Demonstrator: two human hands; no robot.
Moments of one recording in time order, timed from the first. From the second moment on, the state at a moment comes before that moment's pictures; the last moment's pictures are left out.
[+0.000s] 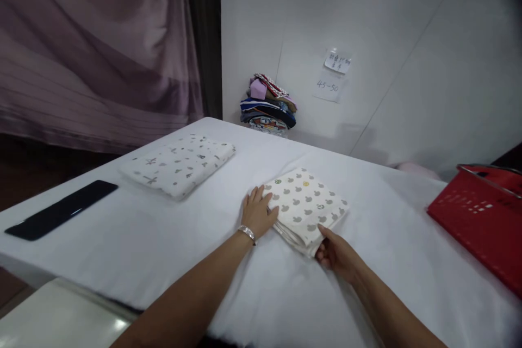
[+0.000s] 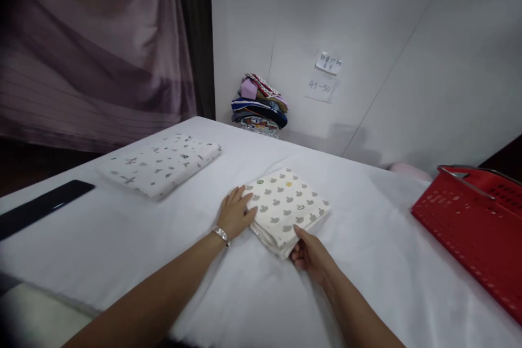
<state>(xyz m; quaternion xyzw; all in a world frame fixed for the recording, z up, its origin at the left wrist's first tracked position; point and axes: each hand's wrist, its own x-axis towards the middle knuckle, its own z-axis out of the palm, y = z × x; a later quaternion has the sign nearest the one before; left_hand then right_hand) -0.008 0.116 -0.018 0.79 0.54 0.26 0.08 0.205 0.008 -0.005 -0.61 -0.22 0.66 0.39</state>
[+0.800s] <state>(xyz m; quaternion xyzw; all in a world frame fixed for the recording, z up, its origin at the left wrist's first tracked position) 0.013 0.080 -0.007 0.89 0.30 0.29 0.20 0.231 0.063 0.035 -0.66 -0.70 0.05 0.26</state>
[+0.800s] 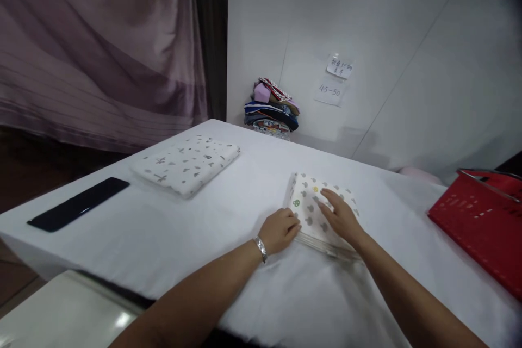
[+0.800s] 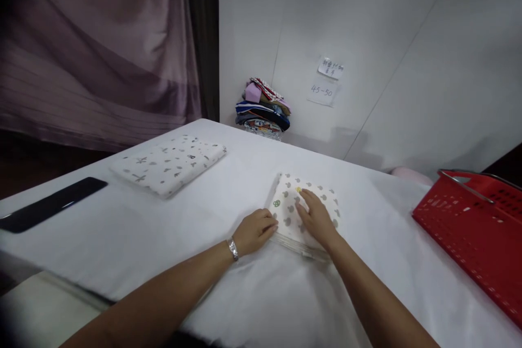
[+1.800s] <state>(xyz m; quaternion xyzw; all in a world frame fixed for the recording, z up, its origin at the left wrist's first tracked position) 0.011 0.086 -0.011 0.88 0.31 0.27 0.24 0.185 0.102 0.010 -0.69 -0.71 0.10 0.08</state>
